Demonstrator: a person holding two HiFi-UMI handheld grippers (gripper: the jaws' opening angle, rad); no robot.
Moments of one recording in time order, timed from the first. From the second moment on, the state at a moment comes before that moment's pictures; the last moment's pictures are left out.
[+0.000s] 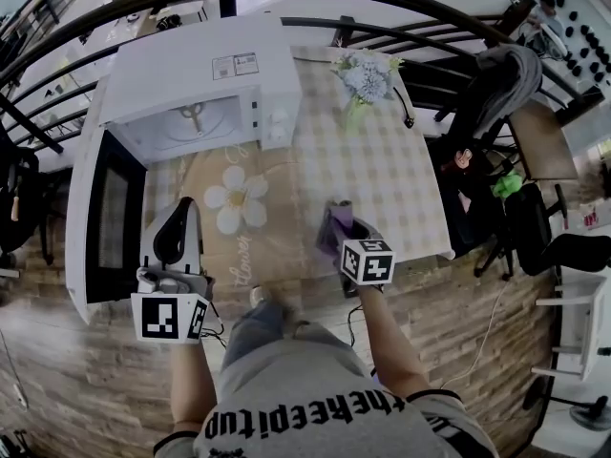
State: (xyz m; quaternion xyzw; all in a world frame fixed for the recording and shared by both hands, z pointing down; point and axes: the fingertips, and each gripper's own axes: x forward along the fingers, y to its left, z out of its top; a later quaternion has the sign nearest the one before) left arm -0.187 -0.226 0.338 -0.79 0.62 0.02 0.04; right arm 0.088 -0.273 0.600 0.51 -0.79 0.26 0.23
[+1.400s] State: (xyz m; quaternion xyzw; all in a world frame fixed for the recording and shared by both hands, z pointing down) left arm -0.107 -0.138 0.308 -0.77 0.63 0.02 0.06; right arm 0.111 -0.201 0.410 0.48 -0.87 0.07 0.10
